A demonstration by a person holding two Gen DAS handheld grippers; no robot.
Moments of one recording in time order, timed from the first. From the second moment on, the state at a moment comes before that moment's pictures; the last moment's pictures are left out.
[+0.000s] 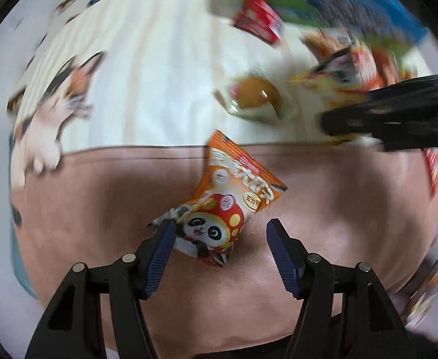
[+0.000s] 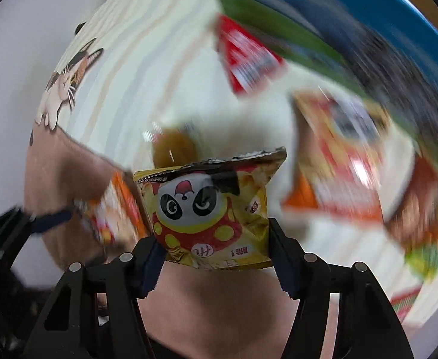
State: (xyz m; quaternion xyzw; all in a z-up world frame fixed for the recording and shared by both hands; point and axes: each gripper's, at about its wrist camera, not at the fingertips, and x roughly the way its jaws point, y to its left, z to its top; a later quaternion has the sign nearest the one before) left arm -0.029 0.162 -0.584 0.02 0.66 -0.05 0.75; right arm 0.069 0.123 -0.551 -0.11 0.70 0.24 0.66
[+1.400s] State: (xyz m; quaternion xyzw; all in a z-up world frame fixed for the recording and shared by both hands) left arm 0.028 0.164 -0.628 -0.16 0.67 0.00 0.73; right arm 0.000 0.061 -0.588 0.07 0.71 0.15 0.69
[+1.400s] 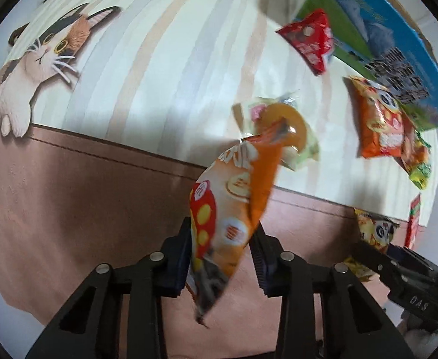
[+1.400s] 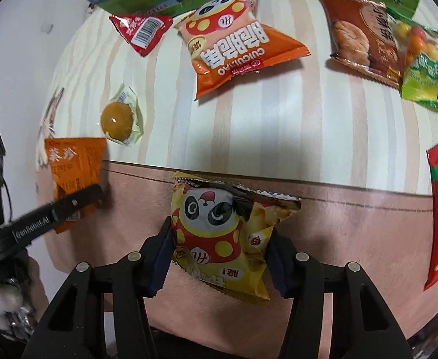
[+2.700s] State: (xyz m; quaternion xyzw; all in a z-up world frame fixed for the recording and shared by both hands) left arm 0.105 0.099 -0.513 -0.25 0.59 -0.10 0.76; right arm 0.060 0.022 -0.451 0.18 0.62 0.22 0.73
